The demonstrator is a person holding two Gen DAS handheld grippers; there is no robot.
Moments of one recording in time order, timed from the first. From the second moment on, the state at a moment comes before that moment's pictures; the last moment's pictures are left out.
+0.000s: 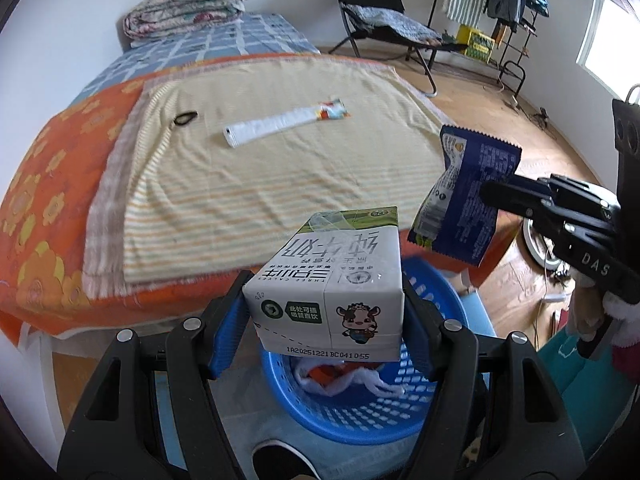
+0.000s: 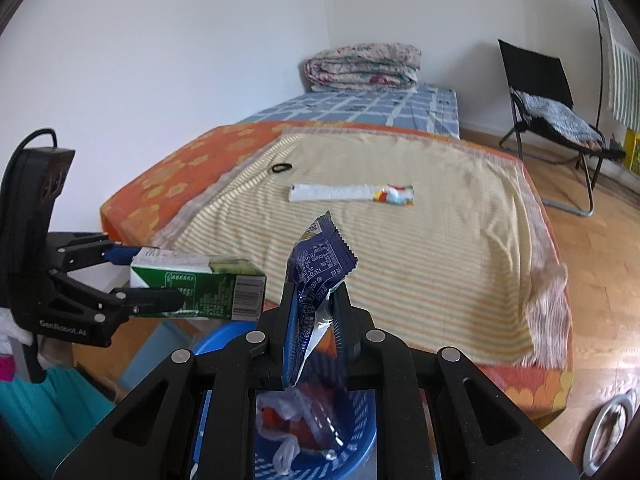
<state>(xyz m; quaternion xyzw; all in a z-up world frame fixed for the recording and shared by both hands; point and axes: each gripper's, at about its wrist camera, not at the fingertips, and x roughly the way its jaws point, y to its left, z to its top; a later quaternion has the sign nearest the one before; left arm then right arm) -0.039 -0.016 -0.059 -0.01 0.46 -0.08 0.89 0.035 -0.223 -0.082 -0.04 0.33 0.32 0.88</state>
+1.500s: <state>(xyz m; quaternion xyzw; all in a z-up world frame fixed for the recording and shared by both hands) -0.050 -0.040 -0.122 0.01 0.55 -0.09 0.83 0.010 -0.208 -0.131 -0.07 0.42 0.32 0.85</state>
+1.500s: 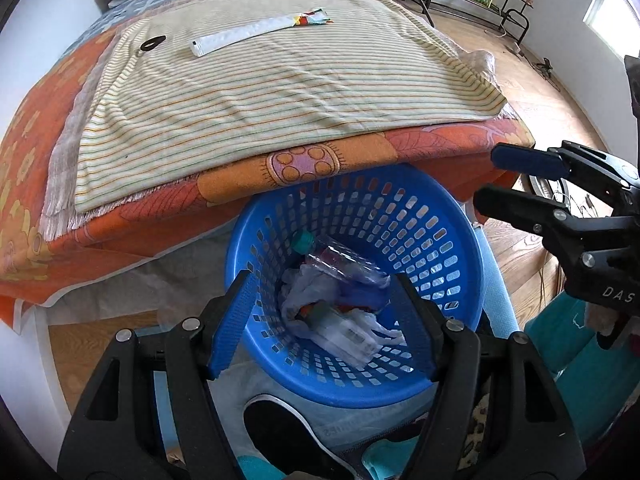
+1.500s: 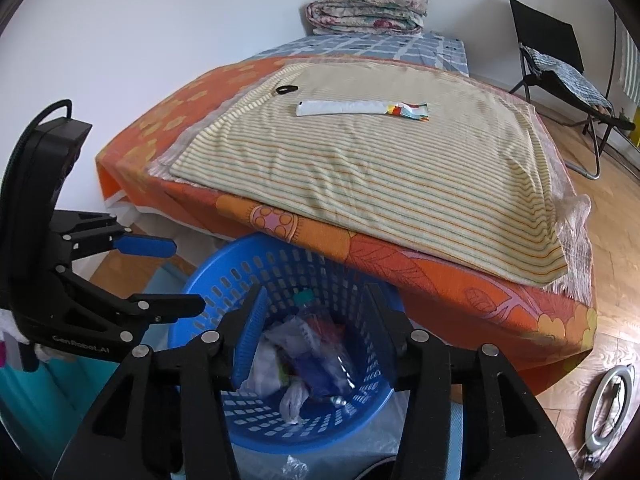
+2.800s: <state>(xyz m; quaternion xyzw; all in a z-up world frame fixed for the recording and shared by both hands) -0.028 -0.026 -0.104 0.00 0.51 -0.07 0.86 0.039 -0.214 -0.121 -0.02 0.43 0.28 0.86</state>
